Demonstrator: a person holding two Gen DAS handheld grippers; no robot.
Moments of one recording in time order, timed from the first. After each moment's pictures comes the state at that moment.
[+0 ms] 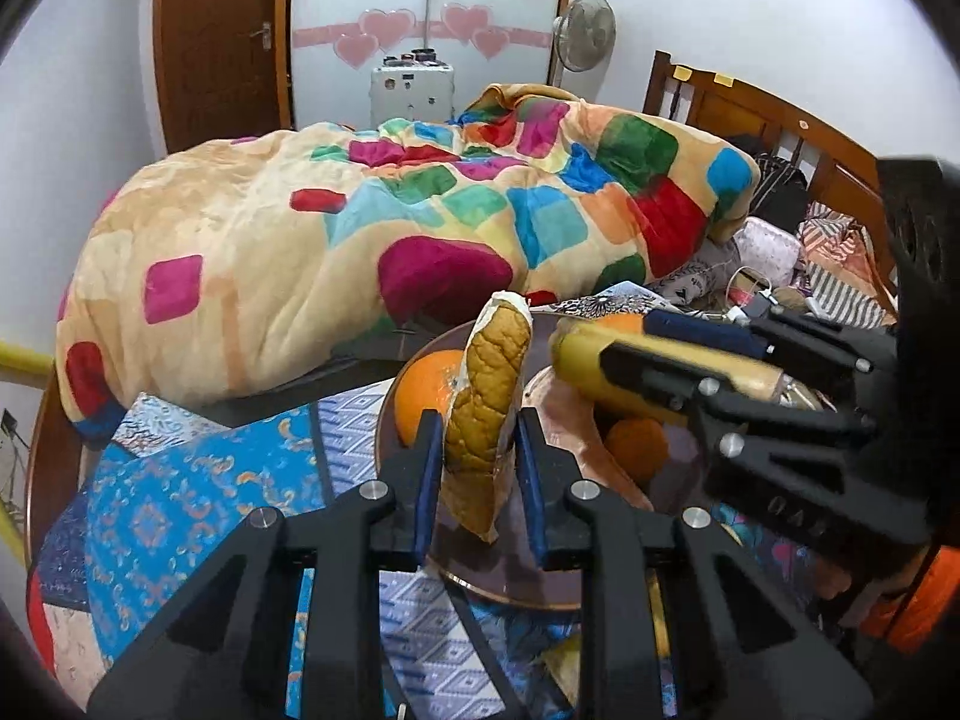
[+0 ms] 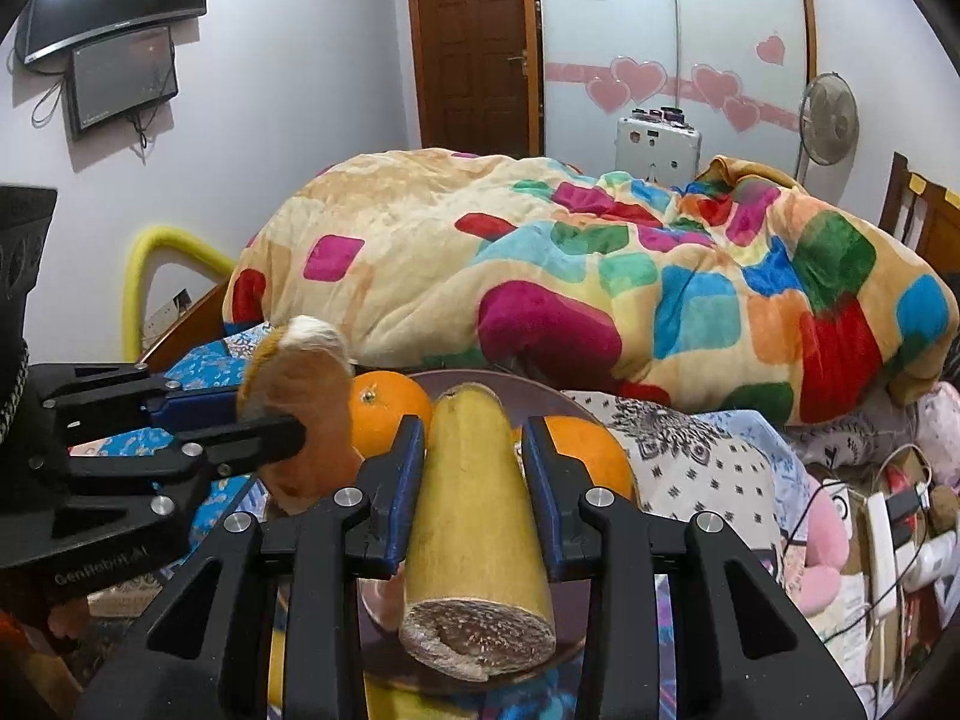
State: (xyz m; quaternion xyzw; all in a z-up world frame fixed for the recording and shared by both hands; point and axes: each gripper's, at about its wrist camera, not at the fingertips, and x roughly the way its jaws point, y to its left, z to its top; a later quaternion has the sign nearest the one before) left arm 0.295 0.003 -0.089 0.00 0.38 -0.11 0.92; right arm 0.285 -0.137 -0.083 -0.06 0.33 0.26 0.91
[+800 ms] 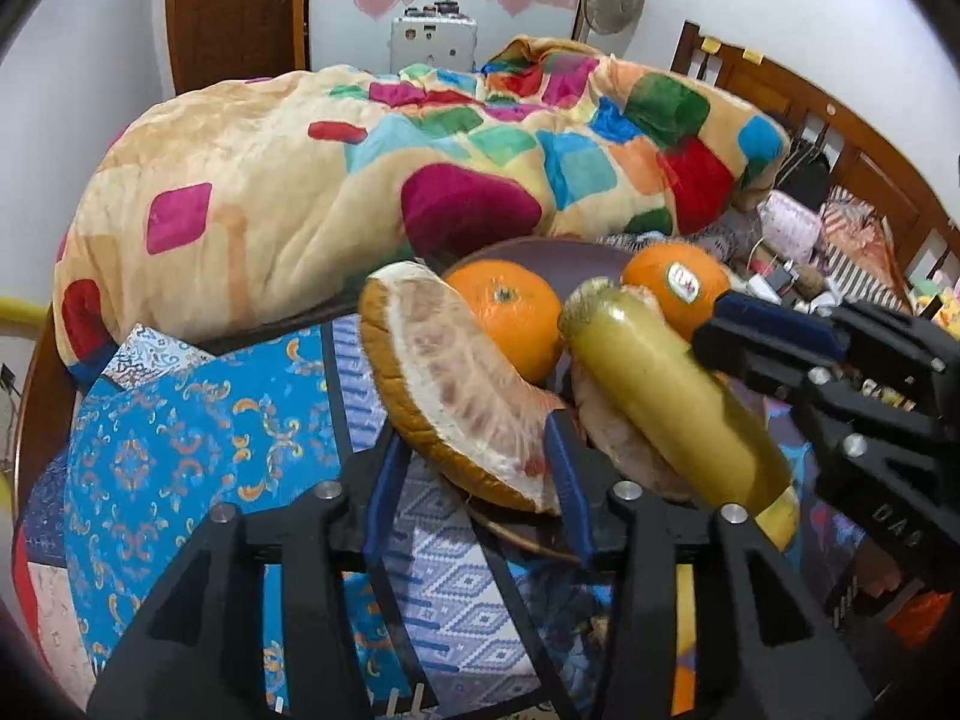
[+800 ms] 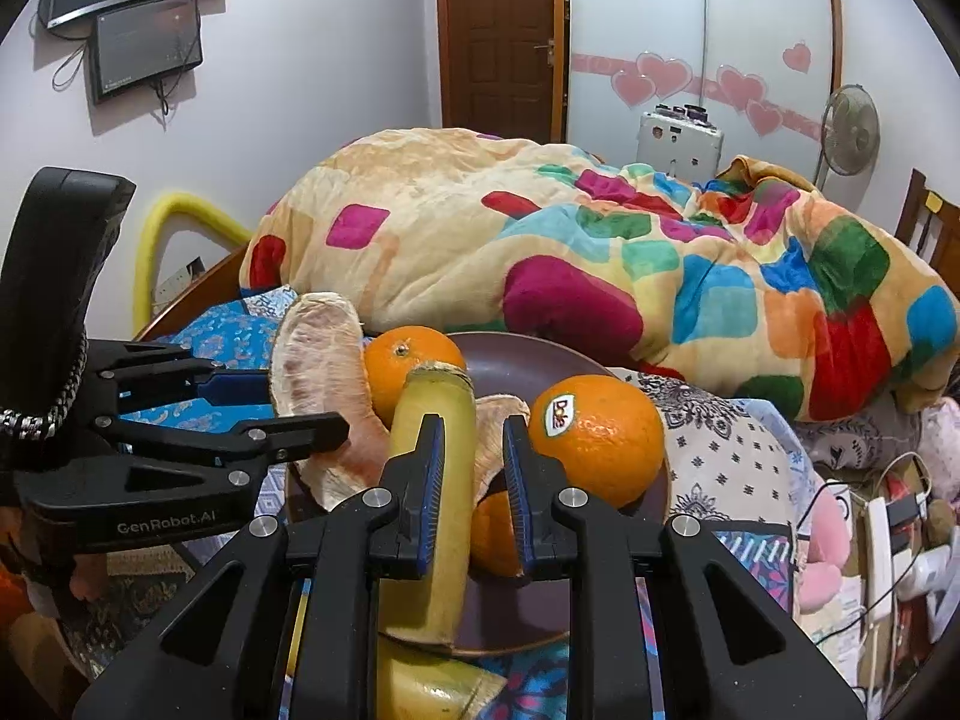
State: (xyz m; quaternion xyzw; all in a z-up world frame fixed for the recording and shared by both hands) left arm 0.293 0.017 -0.126 -0.01 0.44 -0.09 0.90; right arm 0.270 -0.131 -0.092 -0.09 0.34 0.27 0.90
